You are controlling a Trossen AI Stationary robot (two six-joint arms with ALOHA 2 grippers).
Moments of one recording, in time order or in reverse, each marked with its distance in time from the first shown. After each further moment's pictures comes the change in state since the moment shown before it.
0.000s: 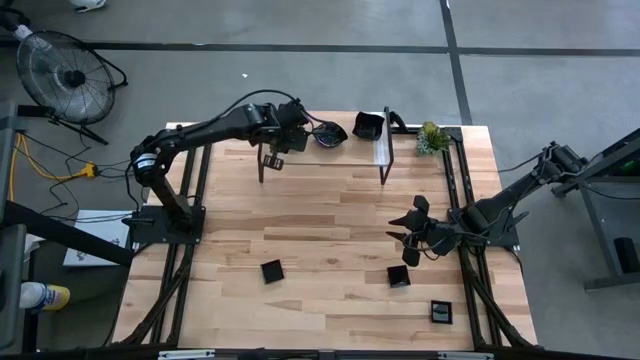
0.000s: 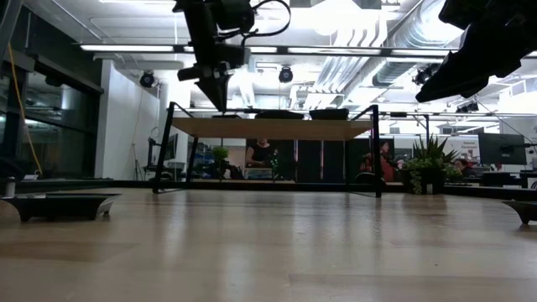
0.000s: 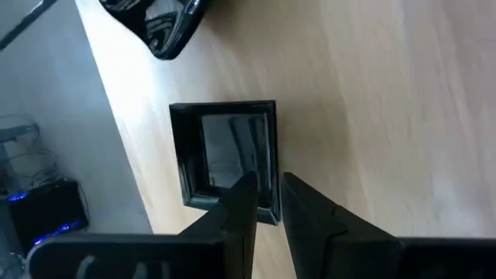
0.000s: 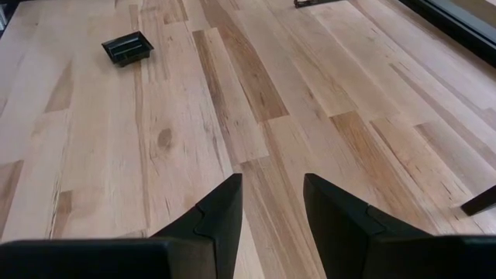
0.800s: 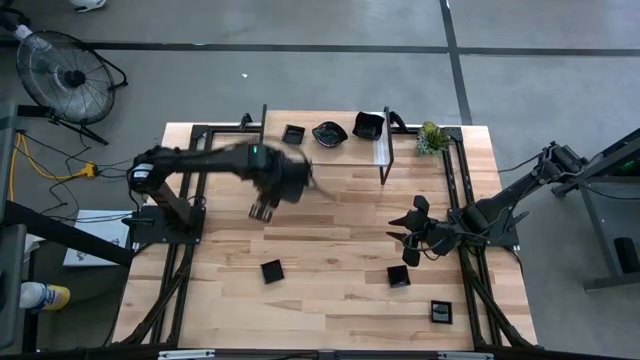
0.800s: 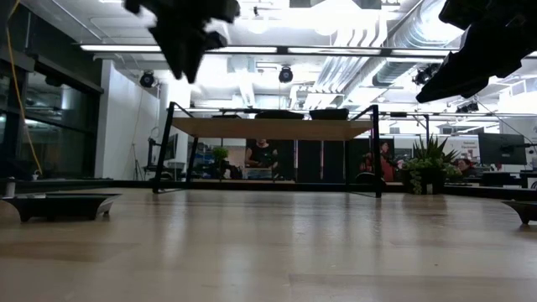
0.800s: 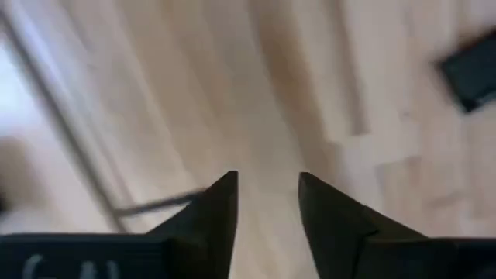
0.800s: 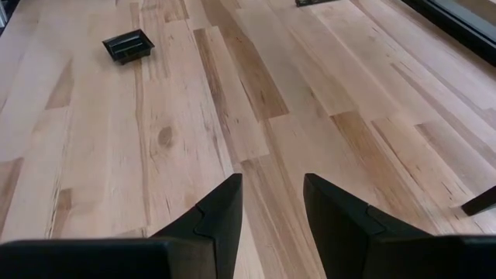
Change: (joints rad) left arm -0.376 -0.010 0.074 -0.424 0.177 -0.435; right arm 0.000 0.000 0.000 -0.002 -0.004 -0.004
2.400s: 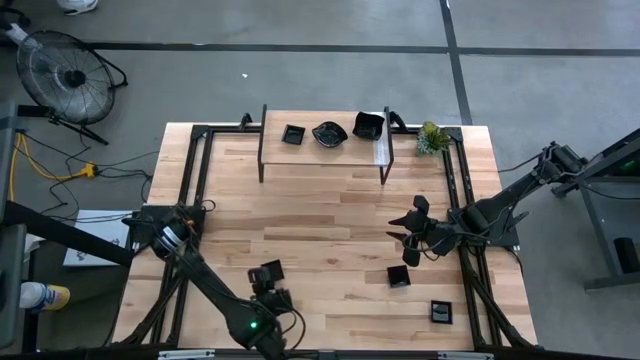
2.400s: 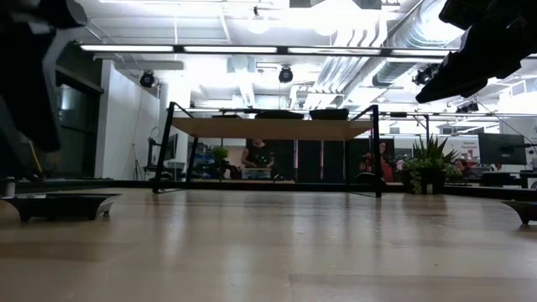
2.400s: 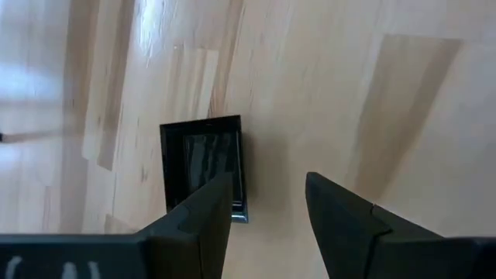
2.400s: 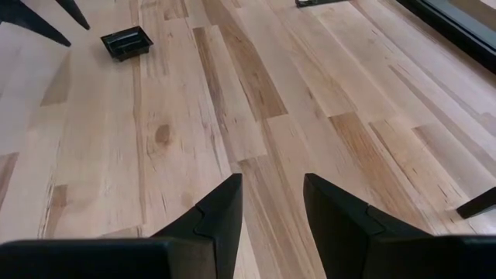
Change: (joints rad) left arm -0.862 0.460 -0.001 0.174 -0.367 -1.427; right arm 0.000 0.002 -0.001 0.000 0.005 -0.023
